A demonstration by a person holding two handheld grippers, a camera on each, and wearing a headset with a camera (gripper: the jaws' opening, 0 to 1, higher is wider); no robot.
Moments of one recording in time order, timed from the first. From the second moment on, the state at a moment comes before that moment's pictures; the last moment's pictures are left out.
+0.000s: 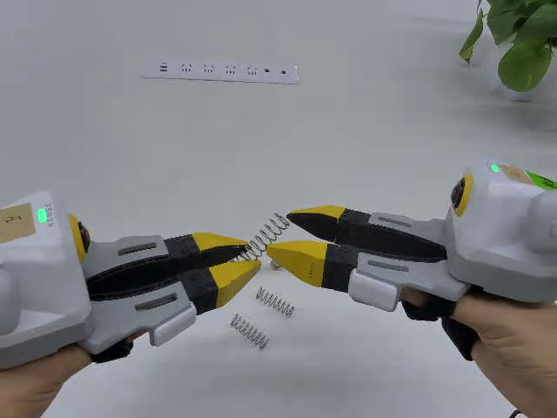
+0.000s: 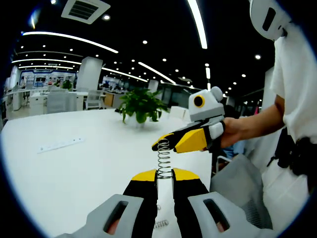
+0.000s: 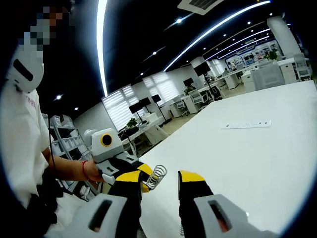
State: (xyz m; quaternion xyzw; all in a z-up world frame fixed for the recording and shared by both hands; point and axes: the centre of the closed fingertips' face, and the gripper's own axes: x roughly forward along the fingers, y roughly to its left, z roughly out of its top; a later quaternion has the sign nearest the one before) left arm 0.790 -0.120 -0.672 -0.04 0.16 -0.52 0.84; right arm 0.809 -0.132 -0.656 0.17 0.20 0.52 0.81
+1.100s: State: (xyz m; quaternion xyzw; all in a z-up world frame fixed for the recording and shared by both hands) left arm 0.782 -0.134 -0.671 -0.05 0.16 -0.55 0.82; right arm 0.796 -0.124 -0.647 0.19 0.21 0.54 0.79
